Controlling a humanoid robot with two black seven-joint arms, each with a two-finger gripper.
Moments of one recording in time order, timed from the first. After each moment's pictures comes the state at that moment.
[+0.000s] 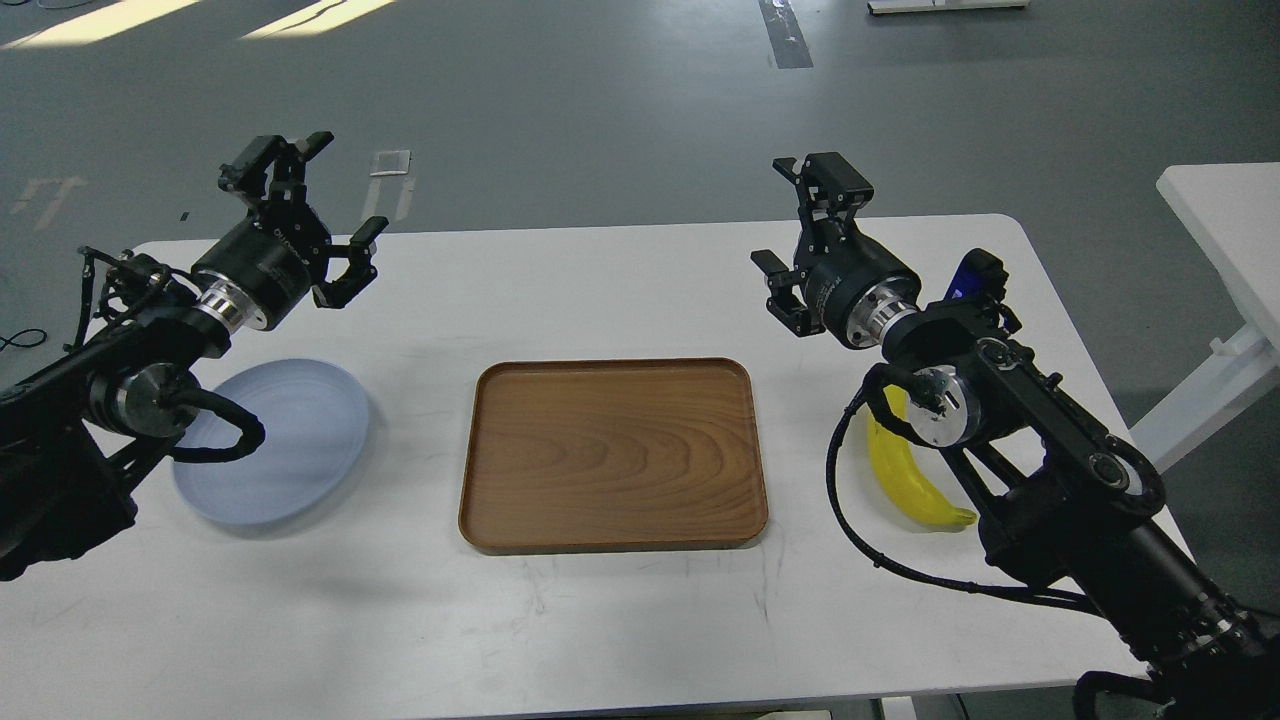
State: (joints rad) left arm -0.81 0.47 -0.45 -0.72 -0.01 -0.43 -0.39; right arm 0.50 -0.11 1.06 1.30 -0.76 -0.11 -0.19
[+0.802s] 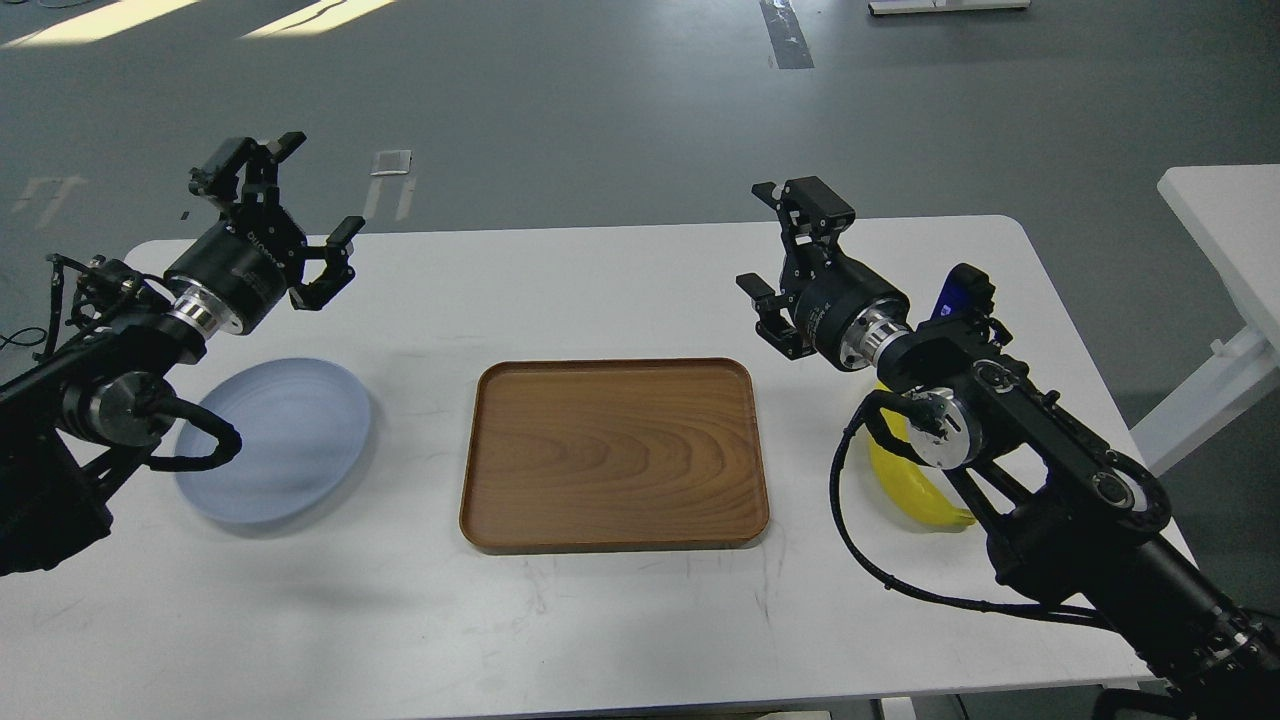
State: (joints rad) left arm -0.79 0.51 -0.45 -0.73 -0.01 -0.45 -0.42; right arm 0.48 -0.19 0.99 1.36 -0.76 -0.09 -0.18
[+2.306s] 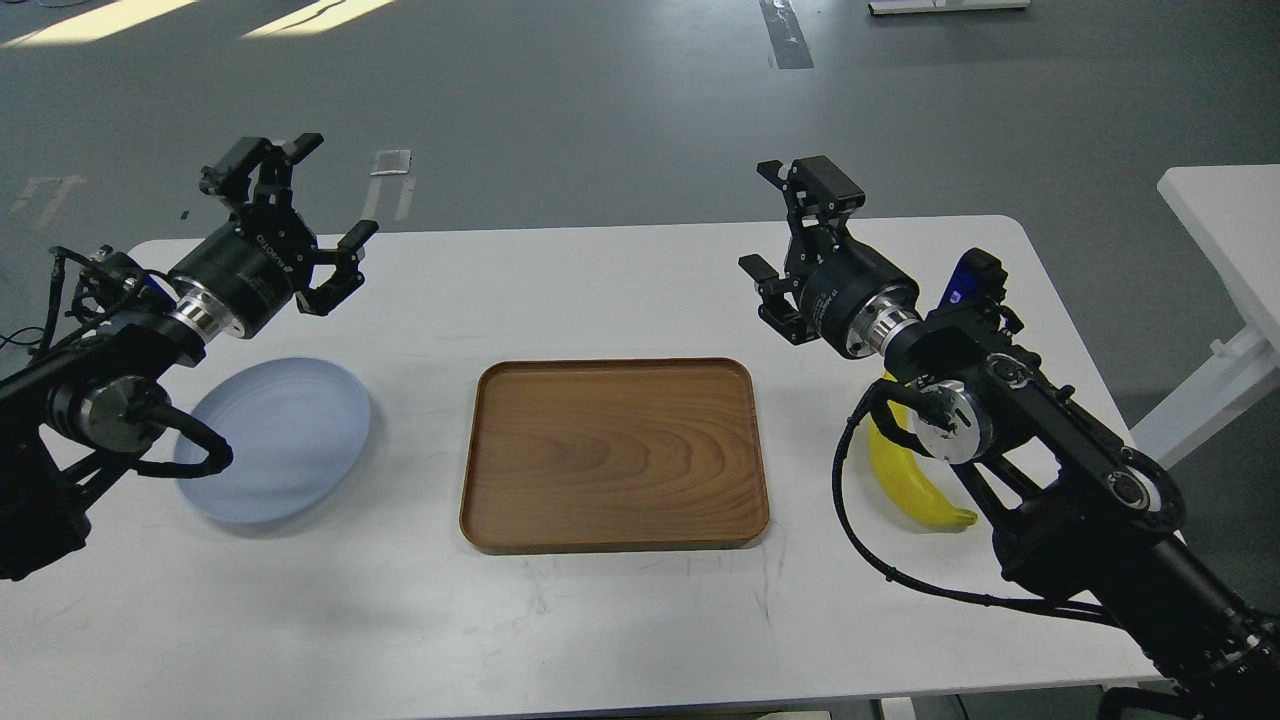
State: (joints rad) left arm -0.78 0.61 -0.43 -0.93 0.17 -0.33 -0.45; right arm 0.48 -0.17 1.02 1.39 -0.76 -0.11 -0.18
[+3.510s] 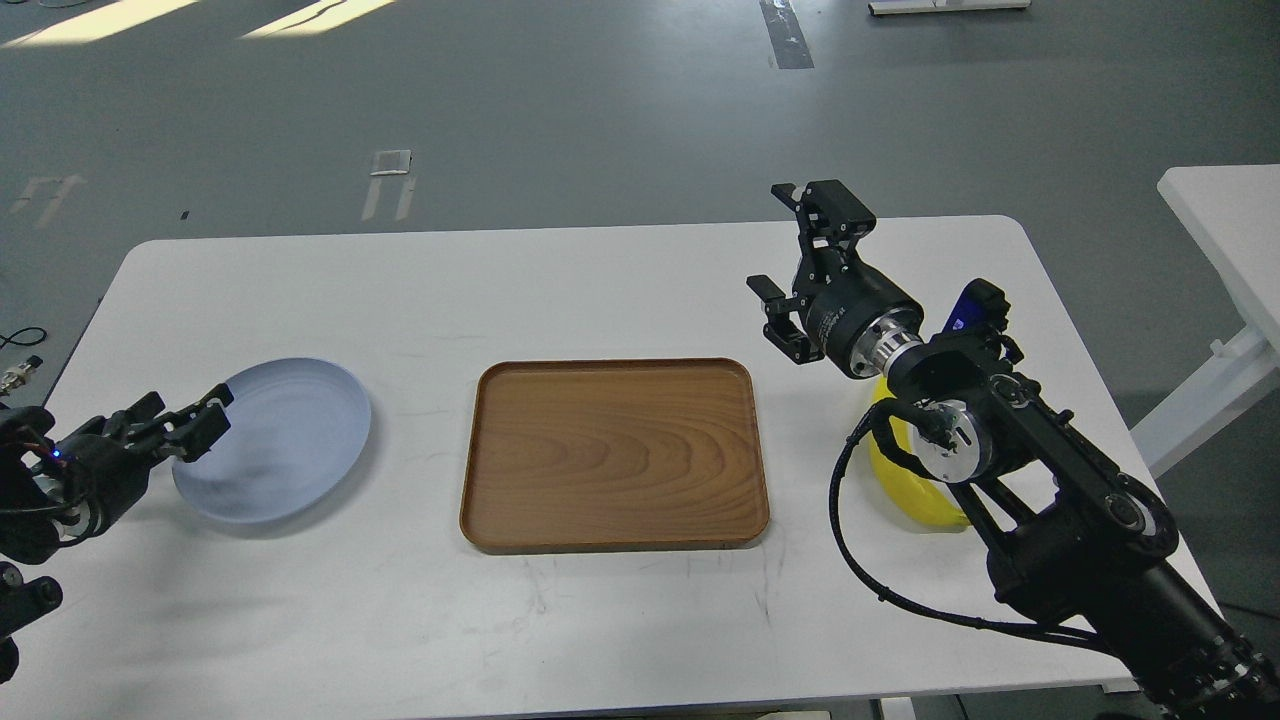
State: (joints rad) left arm -0.61 0.72 0.03 -0.71 1.01 0.41 -0.49; right arm 0.42 -0.14 1.07 1.39 -0.76 -0.11 -0.18
